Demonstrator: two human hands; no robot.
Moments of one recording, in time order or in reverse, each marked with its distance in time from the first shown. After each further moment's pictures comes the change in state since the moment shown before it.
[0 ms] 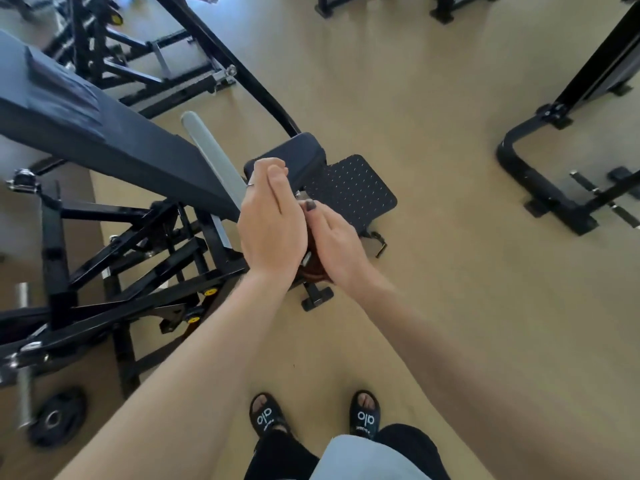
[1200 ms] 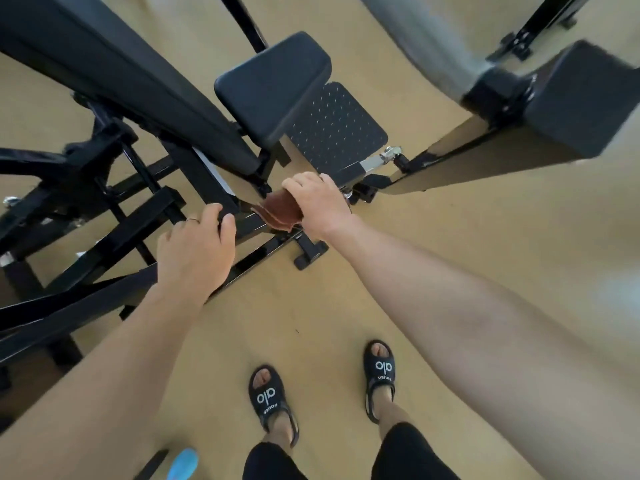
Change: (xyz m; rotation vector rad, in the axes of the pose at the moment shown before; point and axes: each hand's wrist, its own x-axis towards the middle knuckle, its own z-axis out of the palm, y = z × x) left_hand 0.073 -0.370 -0.078 0.703 -0.621 0.128; right_hand 0.143 0.203 0.192 -1.271 -0.112 -0.038
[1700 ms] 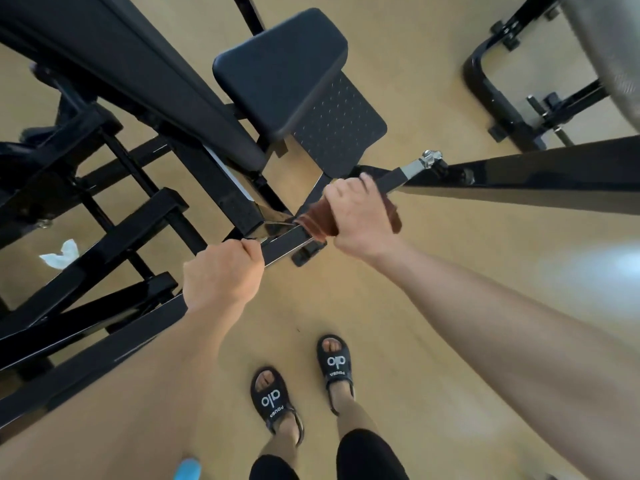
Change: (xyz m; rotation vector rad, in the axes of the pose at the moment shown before) left_hand 0.054 -0.050 0.064 -0.056 -0.111 -0.076; right_hand 0.023 -0.012 0.016 -0.227 -0.036 0.161
